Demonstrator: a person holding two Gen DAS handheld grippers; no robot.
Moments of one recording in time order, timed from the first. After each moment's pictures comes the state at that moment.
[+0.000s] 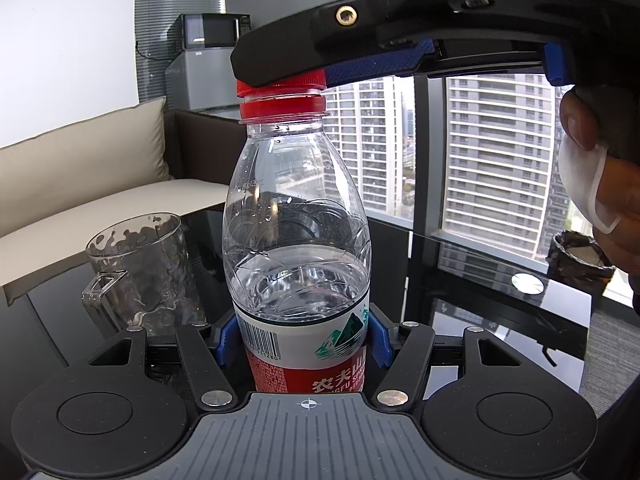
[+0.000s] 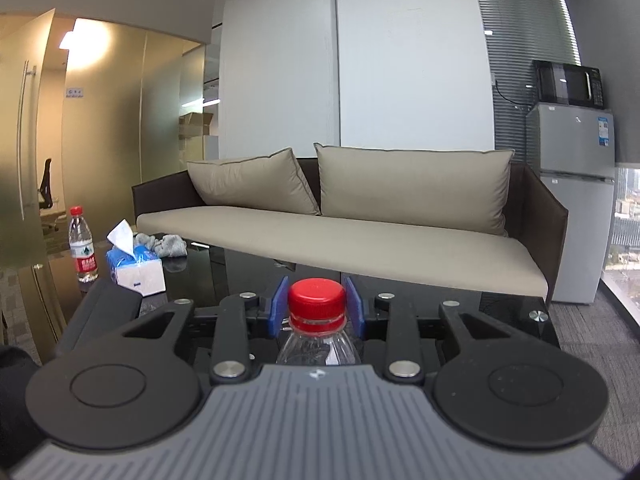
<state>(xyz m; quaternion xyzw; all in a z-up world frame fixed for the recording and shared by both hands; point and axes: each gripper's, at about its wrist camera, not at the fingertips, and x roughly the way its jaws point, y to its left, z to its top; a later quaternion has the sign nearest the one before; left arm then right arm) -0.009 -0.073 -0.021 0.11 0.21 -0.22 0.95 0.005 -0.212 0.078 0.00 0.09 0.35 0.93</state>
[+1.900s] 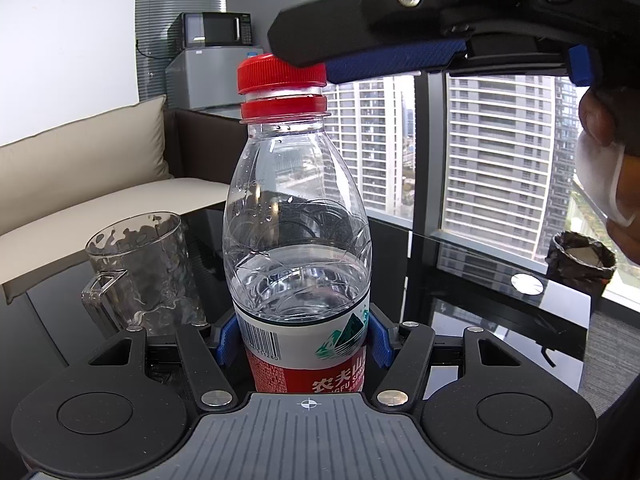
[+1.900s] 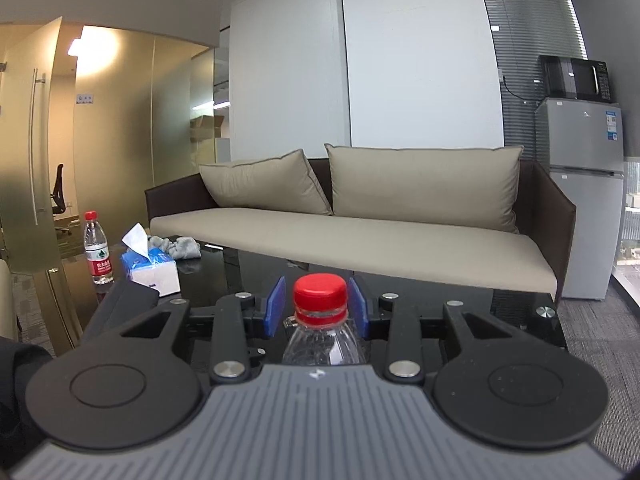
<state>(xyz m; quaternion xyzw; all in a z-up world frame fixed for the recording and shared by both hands) -0.007 -0.078 -0.020 0.10 0.21 -0.22 0.95 -0.001 -0.227 0.082 0.01 0.10 0.36 0.93</state>
